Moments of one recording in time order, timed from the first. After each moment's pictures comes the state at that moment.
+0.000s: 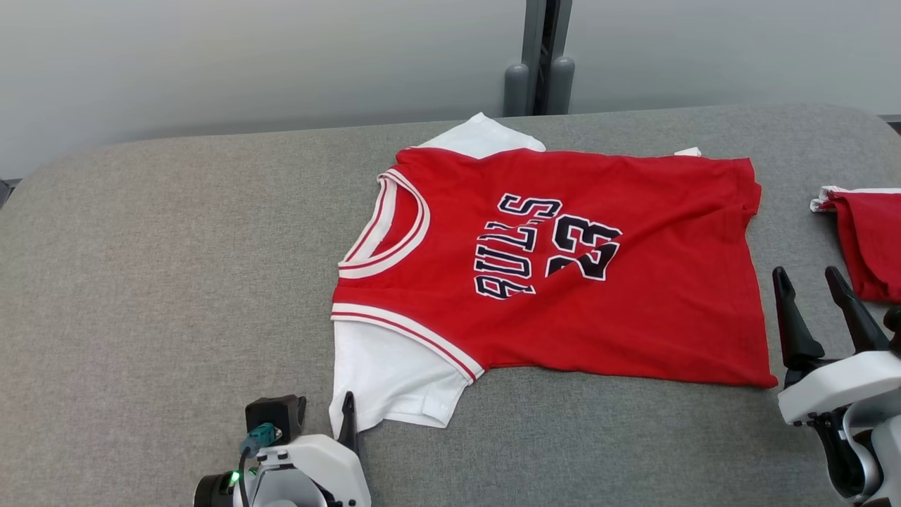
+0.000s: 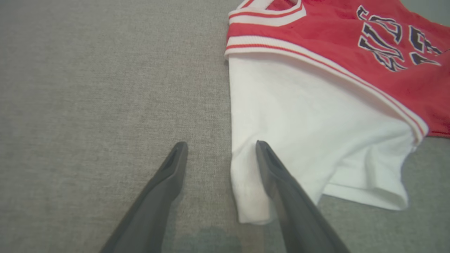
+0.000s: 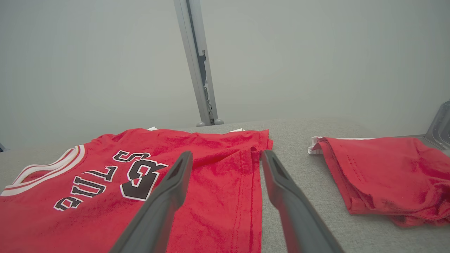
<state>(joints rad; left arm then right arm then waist) -0.26 0.05 -0.45 0.73 -0.55 0.22 -0.17 -0.30 -0.29 0.12 0.51 0.45 0.13 -0.26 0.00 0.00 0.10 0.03</state>
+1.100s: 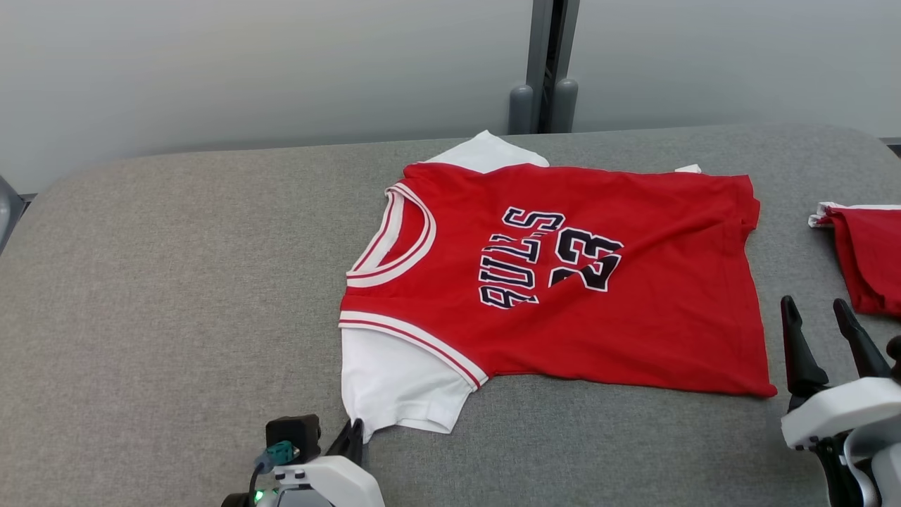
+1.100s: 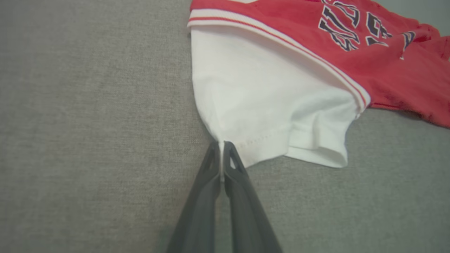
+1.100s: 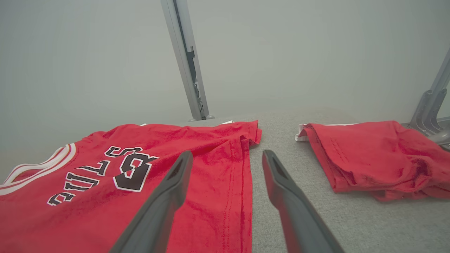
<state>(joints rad) -0.20 0.05 -0.51 0.65 -0.61 0.18 -0.09 -0.25 -0.24 0.04 0.53 0.40 0.13 -0.26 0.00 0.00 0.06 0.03</state>
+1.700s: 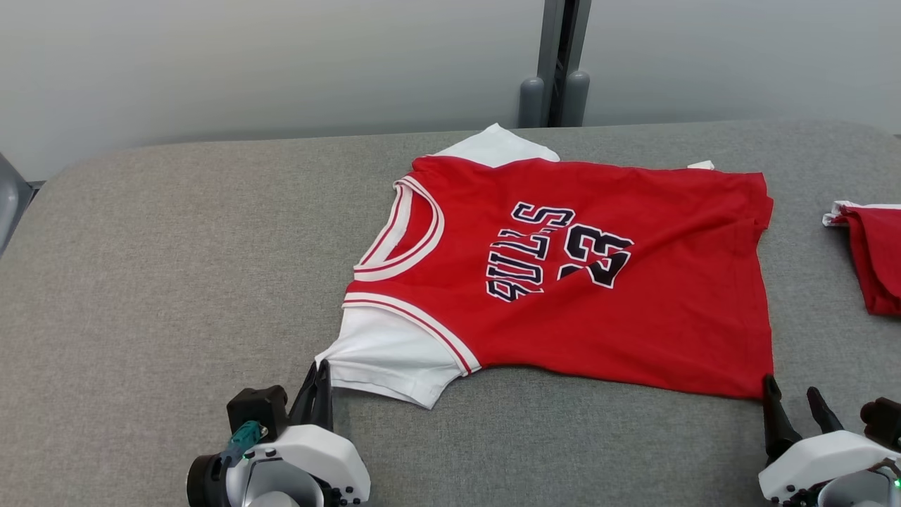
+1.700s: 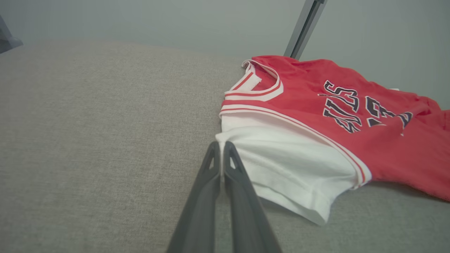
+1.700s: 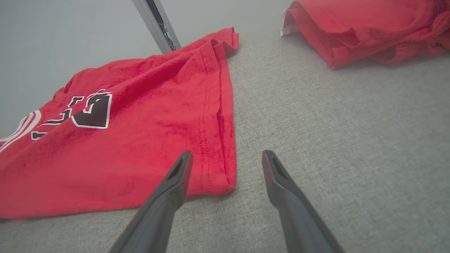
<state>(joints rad) -0.21 0.09 -0.45 0.52 -0.57 0.26 -0.24 -0.22 -0.16 0.00 0.74 0.50 0.13 -0.24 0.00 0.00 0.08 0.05</state>
